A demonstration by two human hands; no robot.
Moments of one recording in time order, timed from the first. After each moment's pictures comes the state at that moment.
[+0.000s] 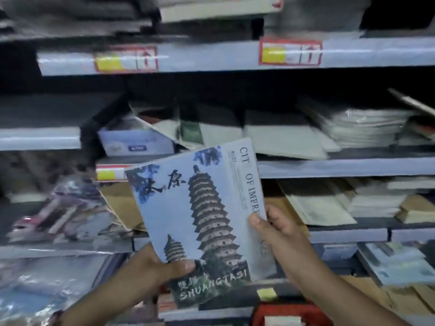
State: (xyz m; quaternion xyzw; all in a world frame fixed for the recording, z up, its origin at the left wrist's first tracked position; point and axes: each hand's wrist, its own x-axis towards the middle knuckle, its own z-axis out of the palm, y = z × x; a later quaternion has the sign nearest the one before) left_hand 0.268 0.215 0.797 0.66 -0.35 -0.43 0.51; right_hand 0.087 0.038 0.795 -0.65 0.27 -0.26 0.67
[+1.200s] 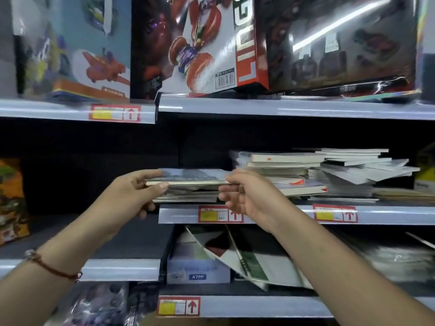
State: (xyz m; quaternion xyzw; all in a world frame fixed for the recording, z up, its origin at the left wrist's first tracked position) left_hand 0.474 0.267 1.077 0.65 -0.43 -0.05 0.62; right_hand 0.287 0.108 1.097 -0.64 0.17 -0.33 0.67
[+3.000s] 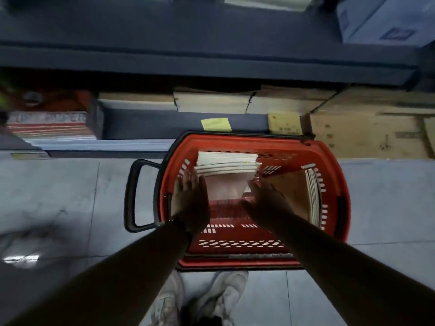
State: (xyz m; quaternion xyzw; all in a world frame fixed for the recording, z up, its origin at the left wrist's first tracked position) left_hand 0.043 -0.011 0.066 0.82 -0.48 -0.26 -0.15; right_hand -0.102 -0.136 0.094 -0.82 0.42 0.27 0.26
